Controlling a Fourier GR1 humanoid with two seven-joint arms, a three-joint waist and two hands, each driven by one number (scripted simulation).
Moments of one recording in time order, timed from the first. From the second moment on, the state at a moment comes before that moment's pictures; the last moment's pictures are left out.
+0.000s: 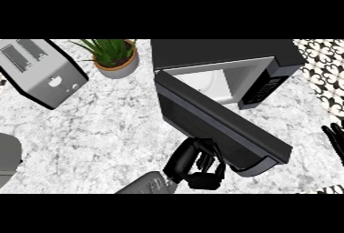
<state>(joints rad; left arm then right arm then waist) -0.51 0.01 -0.97 -1.02 0.30 0.47 -0.38 0.21 -0.55 -0.06 -1.55 -0.38 0.44 -0.70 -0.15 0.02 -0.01</state>
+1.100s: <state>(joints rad) -0.75 0.00 -0.92 -0.96 0.66 0.81 -0.40 0.08 -0.76 -0.19 -1.70 -0.44 0.45 -0.60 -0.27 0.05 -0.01</state>
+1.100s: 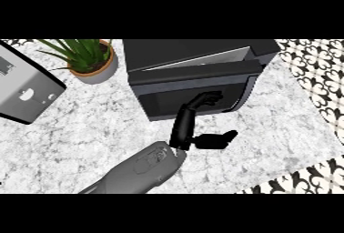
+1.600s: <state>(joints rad) -0.79 0.00 -0.87 -0.97 0.78 0.87 -0.45 0.00 -0.84 -0.26 -1.70 -0.33 0.39 -0.63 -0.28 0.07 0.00</state>
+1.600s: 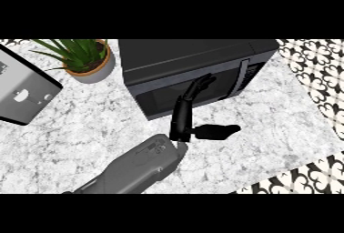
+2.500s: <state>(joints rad) -0.83 0.00 -0.90 -0.95 0.89 0.86 -0.55 -0.09 -0.82 -0.24 -1.63 -0.35 0.40 -0.63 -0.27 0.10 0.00</state>
